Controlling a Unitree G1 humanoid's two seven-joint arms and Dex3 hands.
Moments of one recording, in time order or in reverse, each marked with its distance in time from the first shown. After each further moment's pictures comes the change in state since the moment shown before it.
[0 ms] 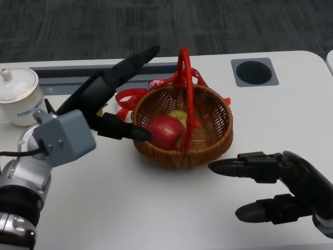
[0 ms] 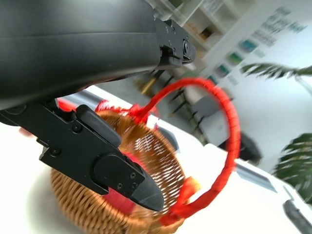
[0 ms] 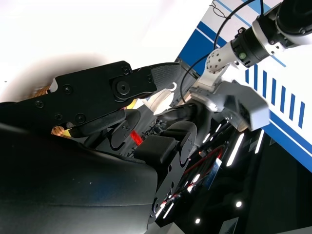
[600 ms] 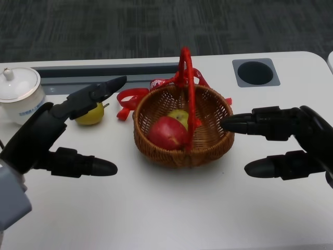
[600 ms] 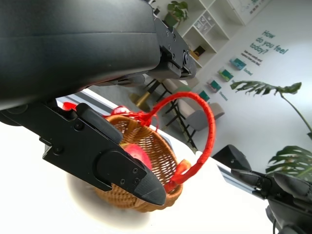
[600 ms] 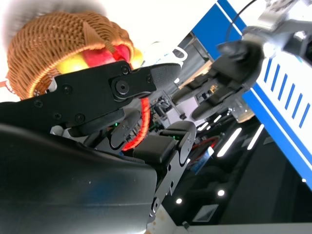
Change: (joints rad) left arm 0.443 0.143 0.117 -0.628 -0.169 0.176 -0.085; right arm -0.204 -0.057 -0.072 0.109 -0.080 -0.042 -0.052
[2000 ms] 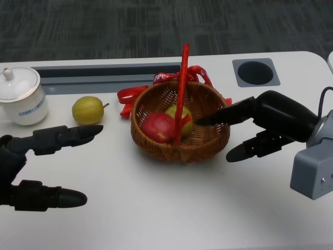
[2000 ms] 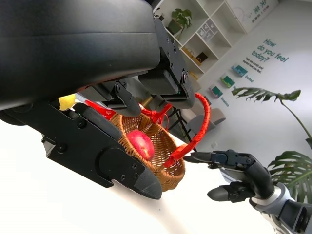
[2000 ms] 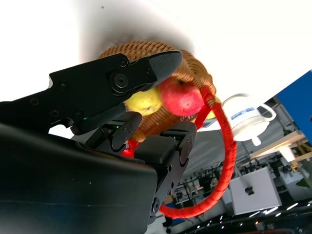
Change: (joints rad) left arm 0.218 0.053 0.114 -0.116 -0.113 -0.081 -0.065; right arm -0.386 -0.058 0.206 0.477 -0.641 0.088 -0.451
